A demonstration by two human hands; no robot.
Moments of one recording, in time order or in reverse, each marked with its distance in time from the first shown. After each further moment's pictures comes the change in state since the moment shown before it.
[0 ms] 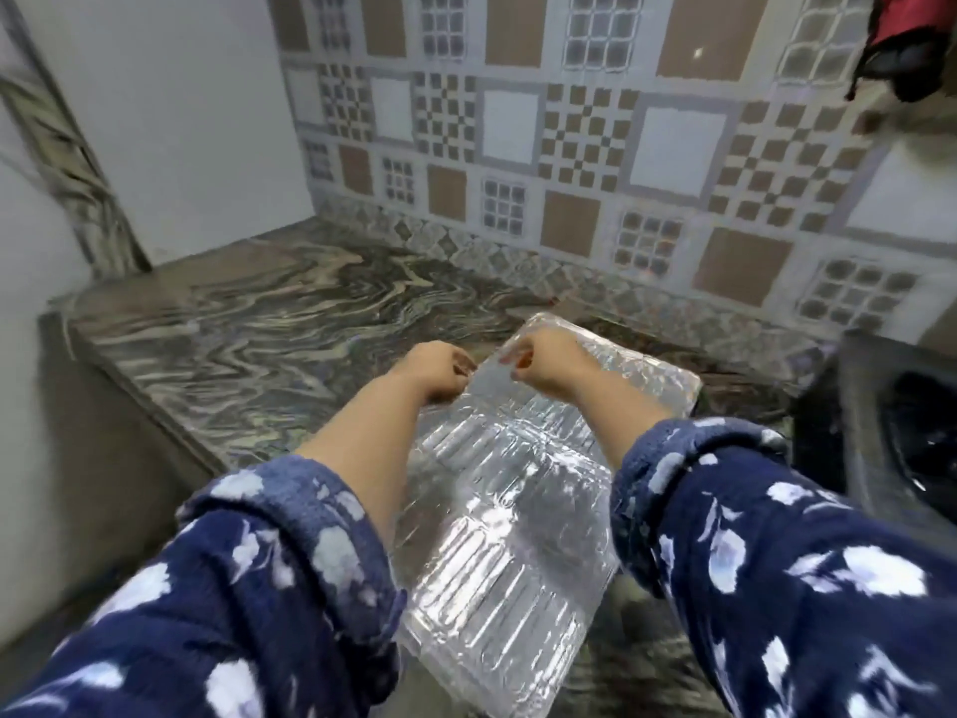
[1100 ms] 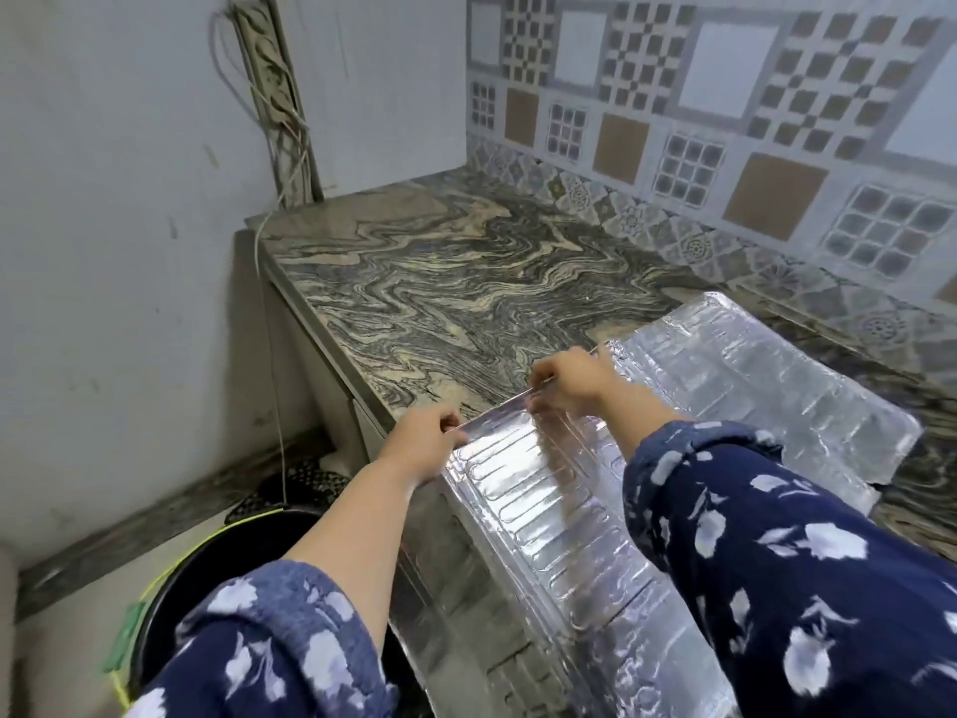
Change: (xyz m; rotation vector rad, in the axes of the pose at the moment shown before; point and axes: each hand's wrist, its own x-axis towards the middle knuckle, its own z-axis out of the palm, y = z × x) left_hand -0.100 -0.166 0.053 -0.347 0.200 -0.397; right_hand 0.043 -0.085 0.120 -0.233 -0.237 -0.351
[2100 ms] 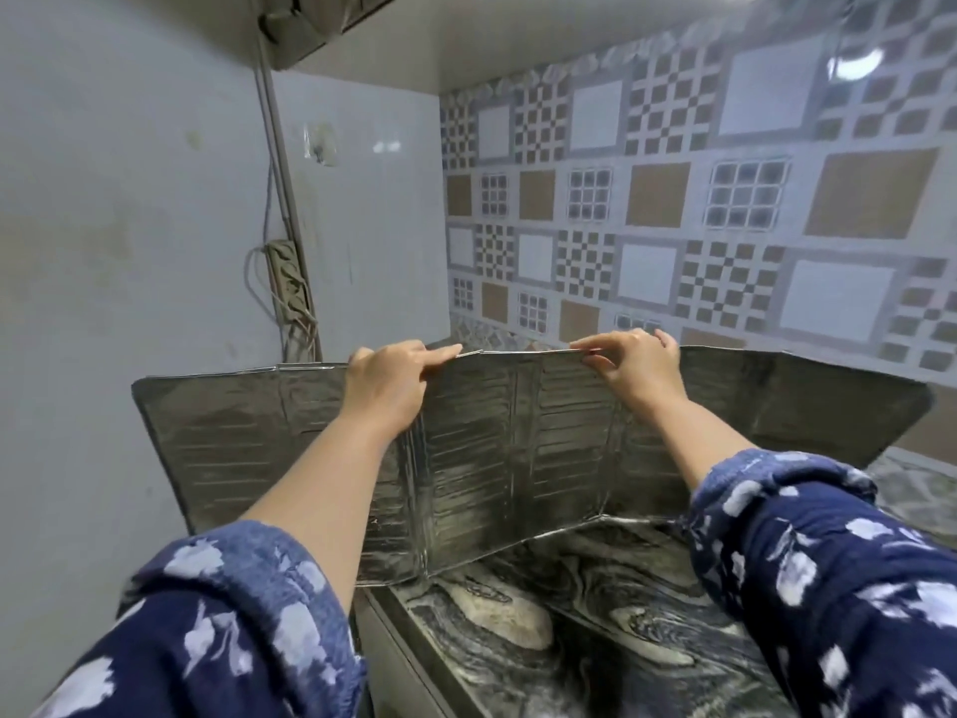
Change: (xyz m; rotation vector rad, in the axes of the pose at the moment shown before) left_hand 0.020 0.136 -0.186 0.519 0.623 0.517; right_hand -0.019 0.009 -0.181 0.168 0.832 0.082
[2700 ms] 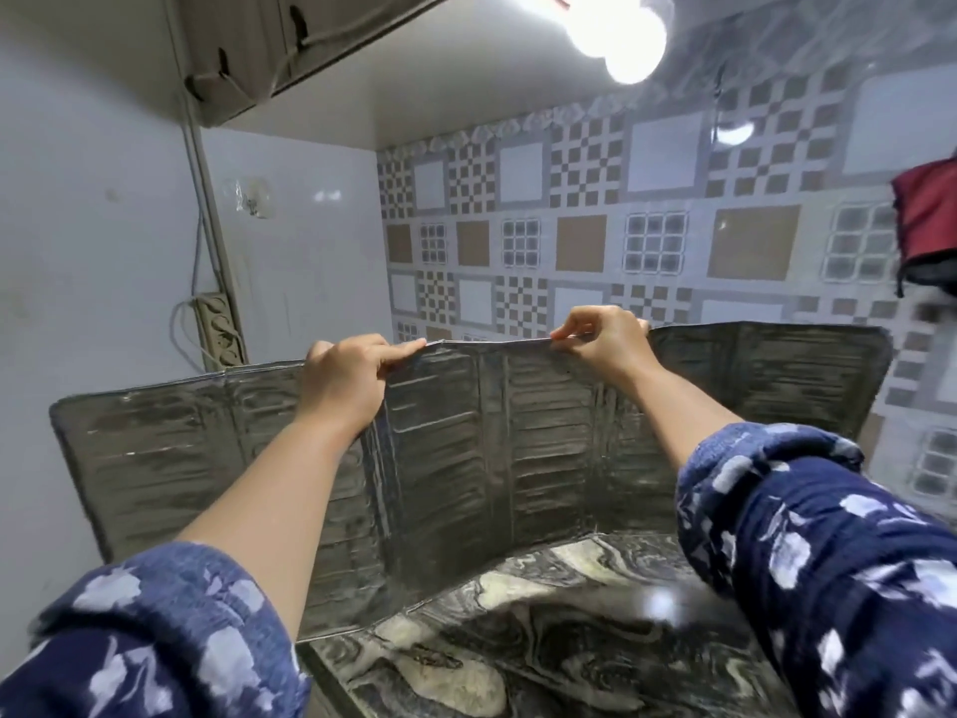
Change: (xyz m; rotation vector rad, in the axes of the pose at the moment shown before) left_hand 0.049 0.025 -0.014 -0.139 0.188 0.074; right_hand 0.032 0.000 -0.080 0.216 0.048 0.052
